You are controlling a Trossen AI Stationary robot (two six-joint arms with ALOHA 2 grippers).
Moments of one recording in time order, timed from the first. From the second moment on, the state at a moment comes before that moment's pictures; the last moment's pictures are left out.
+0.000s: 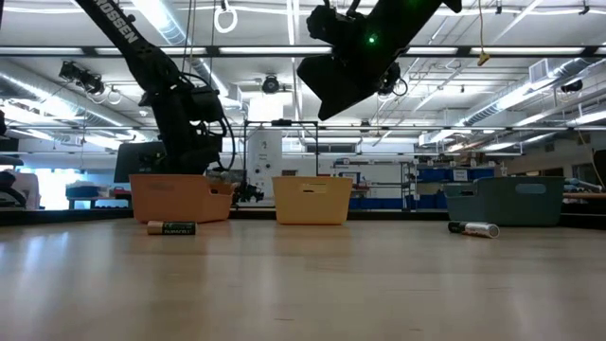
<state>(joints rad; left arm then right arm) 0.85 1.55 0.88 -0.46 -0.01 0.10 0.15 1.79 1.27 -0.39 0.87 0.30</state>
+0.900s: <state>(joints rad) 0.55 1.09 0.88 -0.40 -0.01 0.23 0.15 1.79 1.24 -0.41 0.85 0.30</state>
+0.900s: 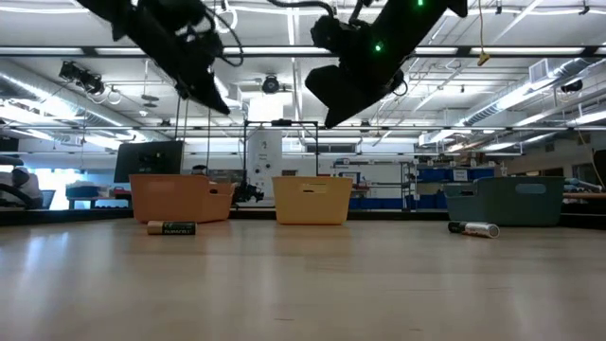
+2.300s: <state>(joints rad) -0.19 1.14 0.48 -0.14 -0.08 -0.32 0.16 1.79 0.85 0.31 0.53 0.24</state>
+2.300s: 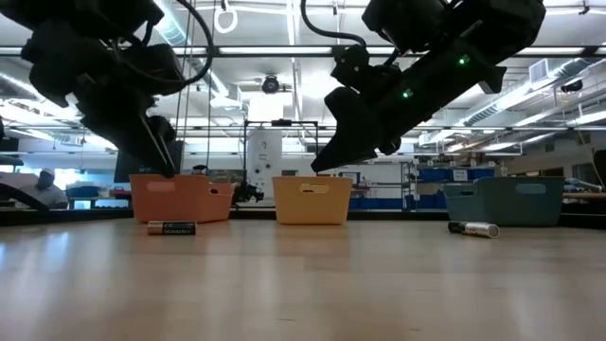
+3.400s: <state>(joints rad) -0.14 1.41 0.58 -0.18 -0.19 -0.24 0.16 1.79 0.85 0.32 0.53 0.23</state>
